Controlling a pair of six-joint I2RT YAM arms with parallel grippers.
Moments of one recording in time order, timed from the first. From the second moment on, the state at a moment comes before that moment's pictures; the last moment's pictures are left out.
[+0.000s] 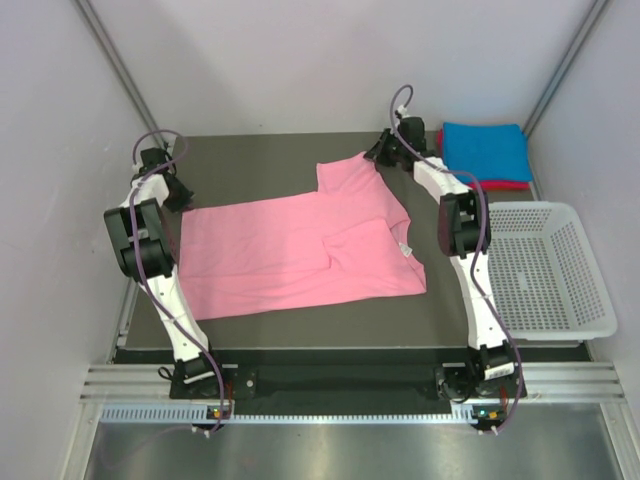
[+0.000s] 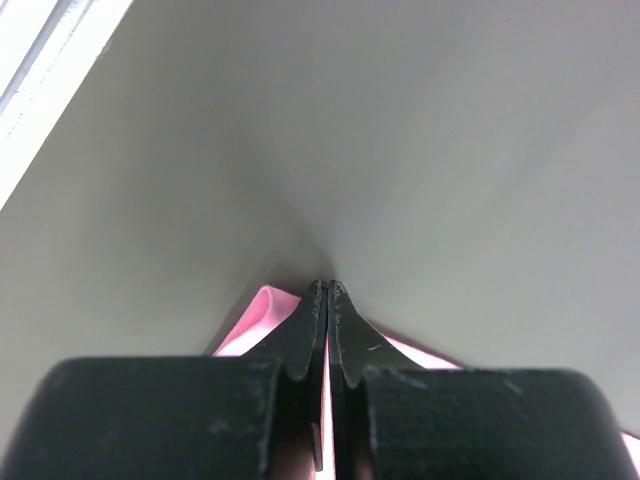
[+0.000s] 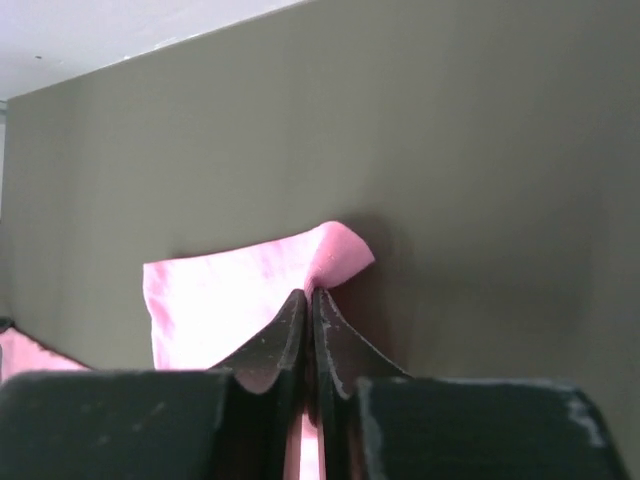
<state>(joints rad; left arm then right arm) 0.32 2.19 1.68 -0.48 0.03 -0.48 0.23 2.66 2.28 -0.12 -0.38 0.58</state>
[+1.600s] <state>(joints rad) 0.32 2.18 1.67 -0.51 -0.10 -0.42 0.24 2.36 1.92 0.04 -0.50 0.47</state>
